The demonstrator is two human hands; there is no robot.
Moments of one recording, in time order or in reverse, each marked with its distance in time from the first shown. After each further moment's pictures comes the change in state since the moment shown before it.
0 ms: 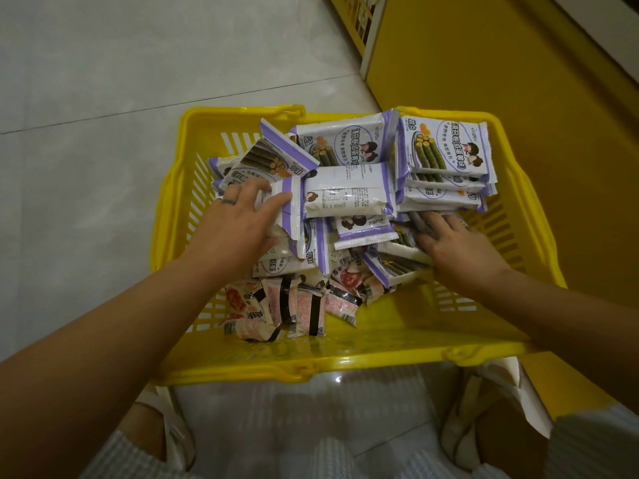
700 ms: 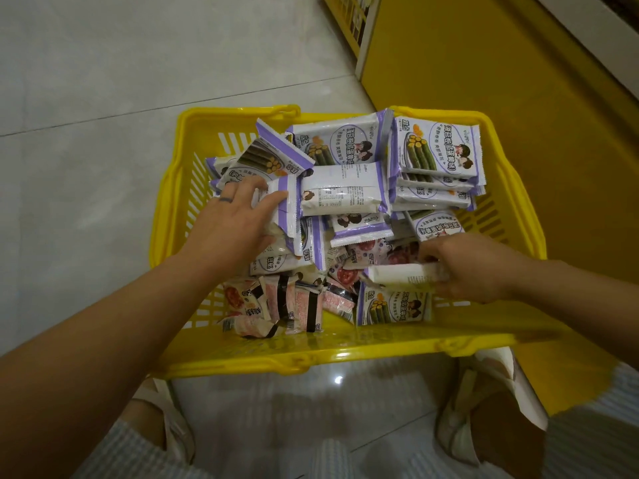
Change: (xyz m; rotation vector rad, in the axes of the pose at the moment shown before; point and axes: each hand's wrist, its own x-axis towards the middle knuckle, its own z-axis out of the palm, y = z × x) left_hand -0.001 0.000 -0.004 0.000 0.000 0.018; right_hand -0.026 0.007 -0.036 0.311 -0.206 -0.098
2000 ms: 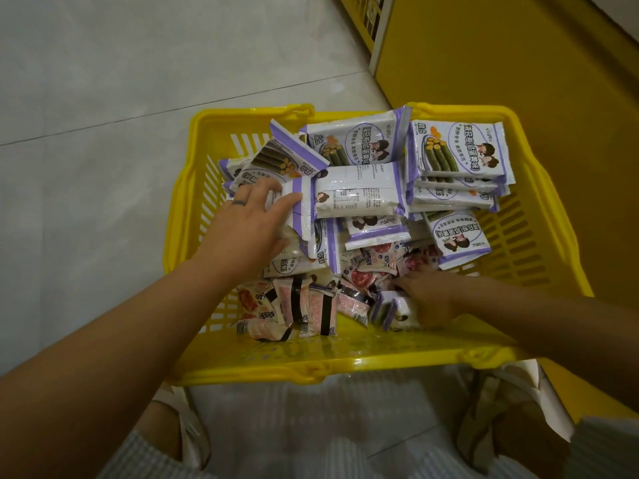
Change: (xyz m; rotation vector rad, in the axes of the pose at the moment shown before) left_hand 0.000 0.000 0.002 0.006 -0.005 -0.004; right_hand 0.061 -0.029 0.066 -0.045 -0.354 -0.089
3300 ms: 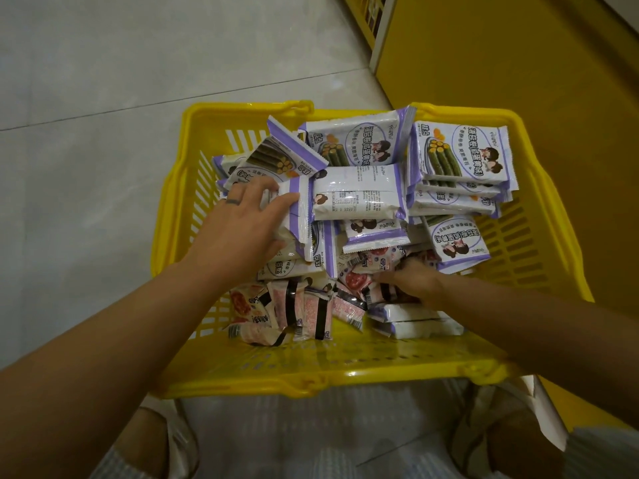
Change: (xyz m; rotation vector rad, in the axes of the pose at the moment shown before) left_hand 0.000 0.001 -0.004 -0.051 -0.002 0.000; right_hand 0.037 -0.008 -0.002 1.405 0.219 0.330
